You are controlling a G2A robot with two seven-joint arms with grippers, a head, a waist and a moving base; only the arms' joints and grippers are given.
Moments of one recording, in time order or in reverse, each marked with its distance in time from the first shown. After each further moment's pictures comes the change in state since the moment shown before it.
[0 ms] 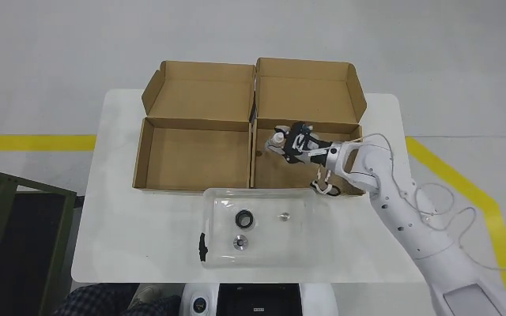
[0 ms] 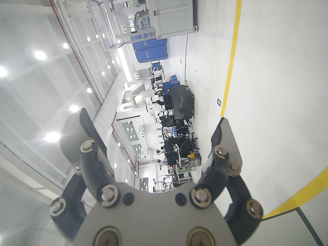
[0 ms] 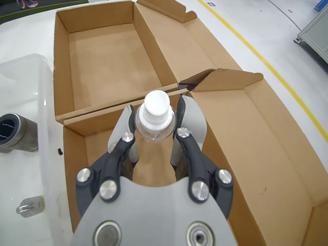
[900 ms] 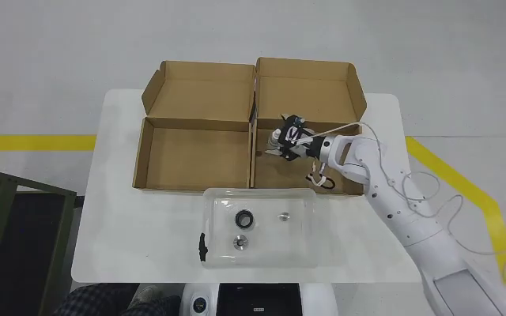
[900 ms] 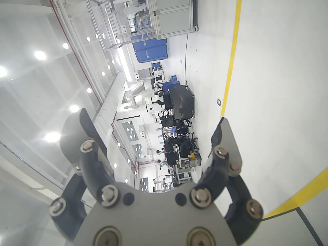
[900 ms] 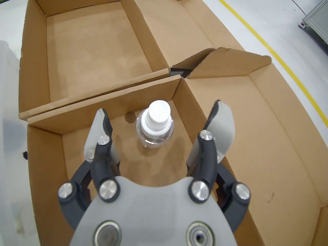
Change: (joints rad) left arm 0.000 0.000 0.000 0.000 0.000 0.000 0.000; right arm 0.066 -0.040 -0.036 0.103 -0.022 0.009 -0.009
